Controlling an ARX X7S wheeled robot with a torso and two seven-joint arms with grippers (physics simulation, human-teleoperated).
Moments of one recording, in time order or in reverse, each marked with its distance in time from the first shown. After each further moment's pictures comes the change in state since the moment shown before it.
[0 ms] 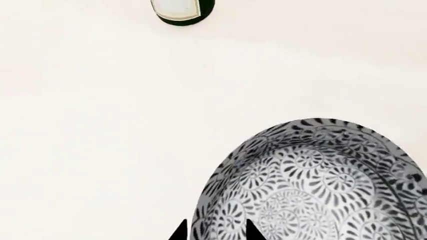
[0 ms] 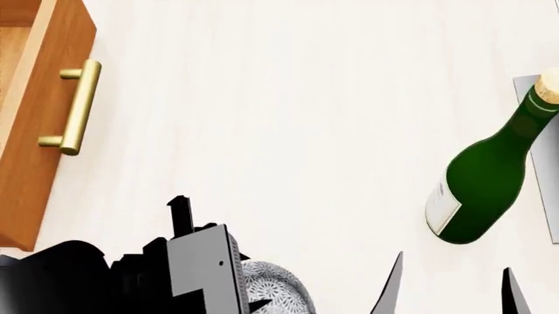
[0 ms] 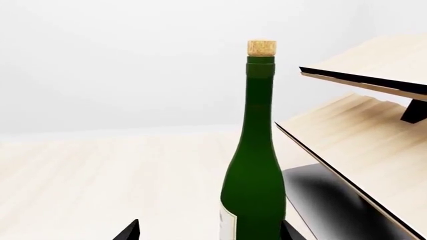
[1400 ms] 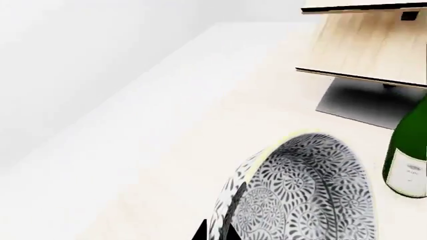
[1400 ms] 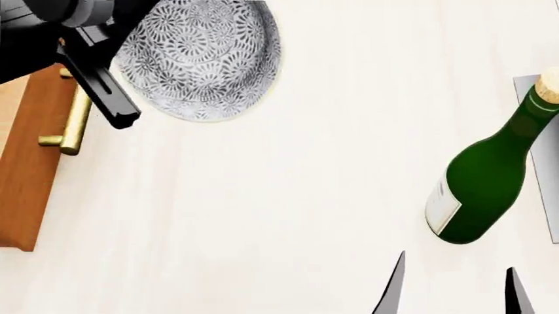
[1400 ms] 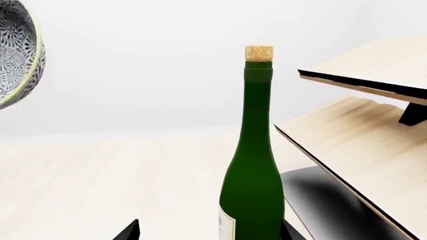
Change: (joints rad) left arm -0.416 0.001 -0.508 0.054 -0.157 -0.352 -0.127; right arm -0.002 0.022 -0.009 -0.010 0.011 -0.008 0.022
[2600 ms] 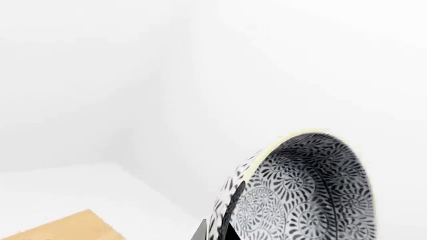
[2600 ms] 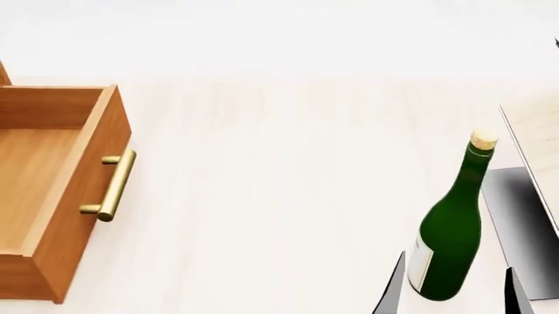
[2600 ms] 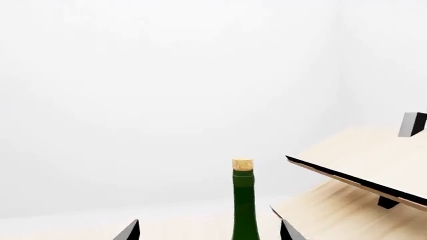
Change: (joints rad) left arm -0.387 0.010 -0.722 -0.753 0.215 0.200 -0.629; right arm 0.009 0.013 -0.012 0.009 0.004 0.002 0.018
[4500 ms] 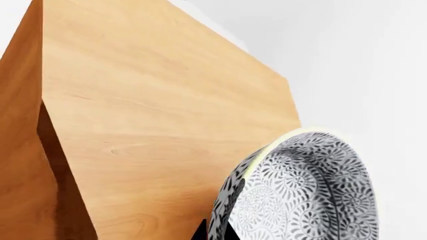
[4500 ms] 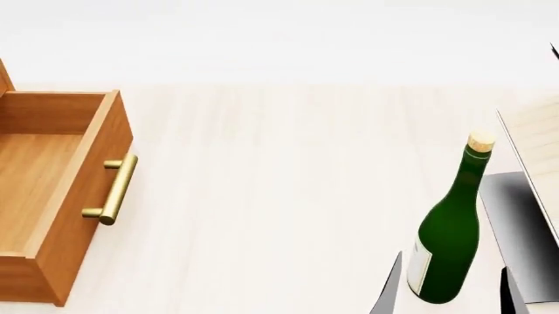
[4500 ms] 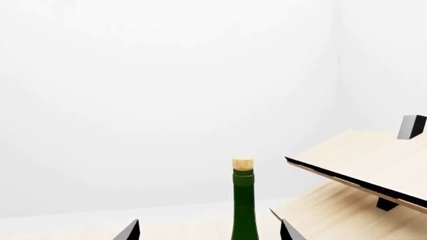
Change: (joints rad) left arm 0.200 -0.059 -0.597 -0.293 -0.031 0.150 -0.472; right arm 0.014 0.017 -0.025 0.026 -0.005 -0.001 0.024
